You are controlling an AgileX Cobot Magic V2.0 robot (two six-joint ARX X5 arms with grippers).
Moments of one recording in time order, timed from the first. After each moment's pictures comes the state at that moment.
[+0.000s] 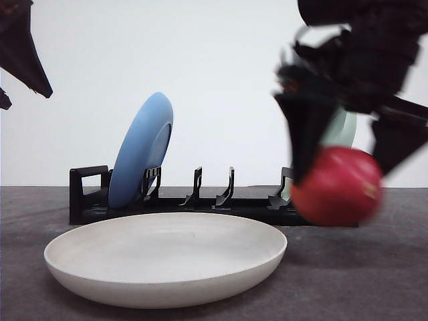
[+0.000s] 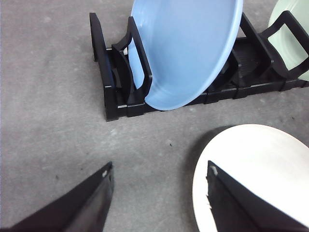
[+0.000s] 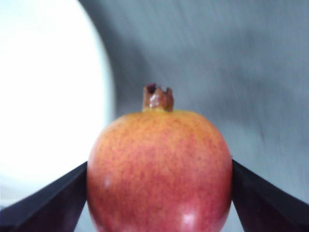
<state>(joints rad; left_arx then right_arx) -0.35 0.87 0.72 -0.49 0.06 -0.15 0.61 1.44 1.05 -0.77 -0.14 0.31</state>
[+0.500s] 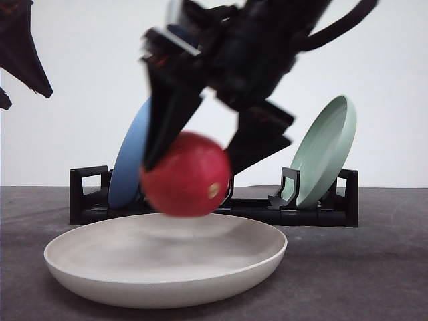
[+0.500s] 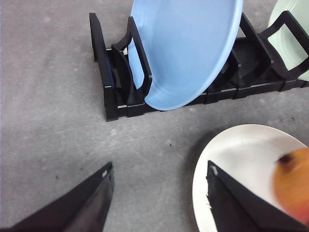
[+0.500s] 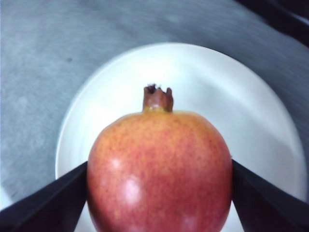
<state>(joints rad) -0.35 0.87 0.72 -0.49 0.06 -0.15 0.87 1.58 1.05 -0.40 -0.15 0.24</state>
